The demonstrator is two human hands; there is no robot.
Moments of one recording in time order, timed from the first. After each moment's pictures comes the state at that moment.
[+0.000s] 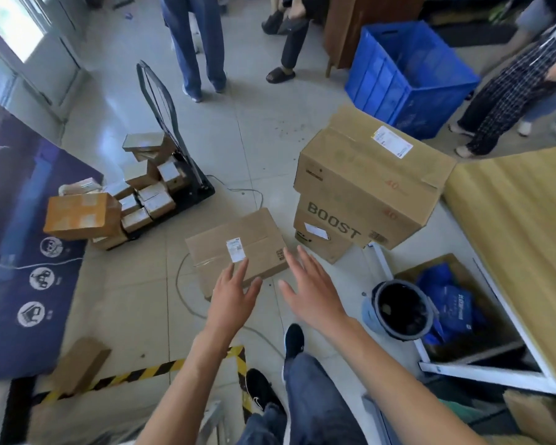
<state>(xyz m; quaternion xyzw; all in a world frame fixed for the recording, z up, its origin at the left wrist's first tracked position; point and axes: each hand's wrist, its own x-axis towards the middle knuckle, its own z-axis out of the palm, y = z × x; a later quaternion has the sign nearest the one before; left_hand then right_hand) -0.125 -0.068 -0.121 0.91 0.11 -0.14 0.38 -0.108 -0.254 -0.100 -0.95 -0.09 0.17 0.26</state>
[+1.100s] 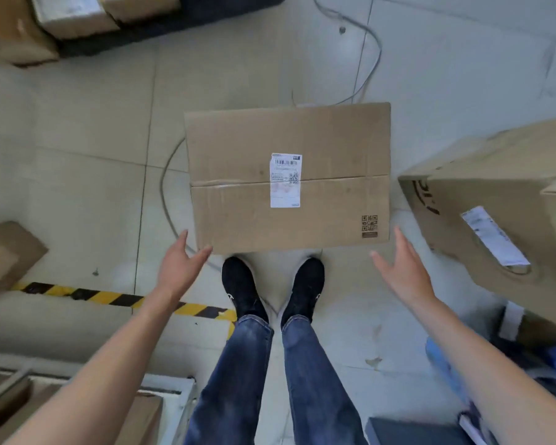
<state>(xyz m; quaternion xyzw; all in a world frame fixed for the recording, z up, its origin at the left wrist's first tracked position) 0.052 0.150 -0.727 0.73 0.48 -0.30 0.38 0.220 -0.233 -0.694 -0.90 0.07 0.41 0.11</state>
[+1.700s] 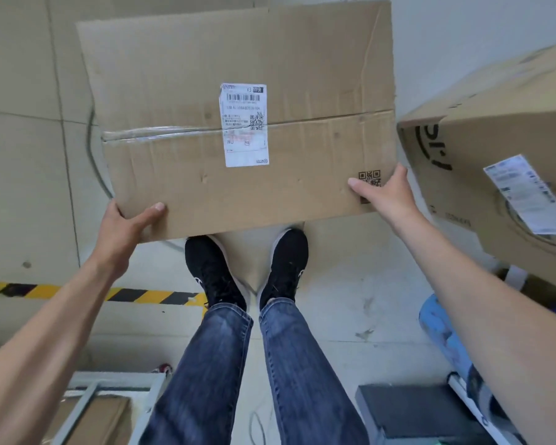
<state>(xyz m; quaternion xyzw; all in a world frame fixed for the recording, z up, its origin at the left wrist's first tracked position) 0.051 0.159 -0.842 0.60 0.55 -0.19 0.56 0.273 -0.252 -0.832 -0.86 0.22 0.36 0.29</state>
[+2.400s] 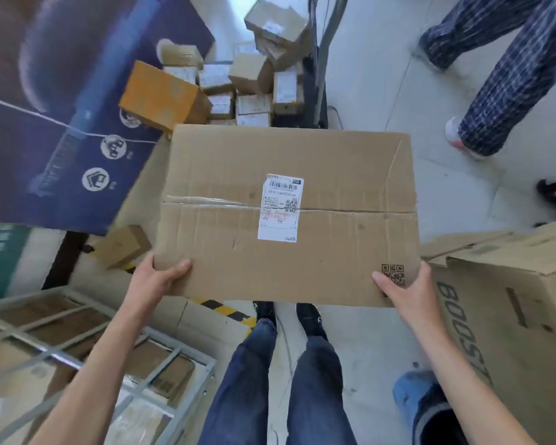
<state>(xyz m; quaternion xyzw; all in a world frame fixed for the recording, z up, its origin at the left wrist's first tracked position) 0.007 0.212 -0.314 0.59 0.58 -0.03 0.56 0.260 -0.180 -0.321 -0.89 0.10 0.31 0.31</state>
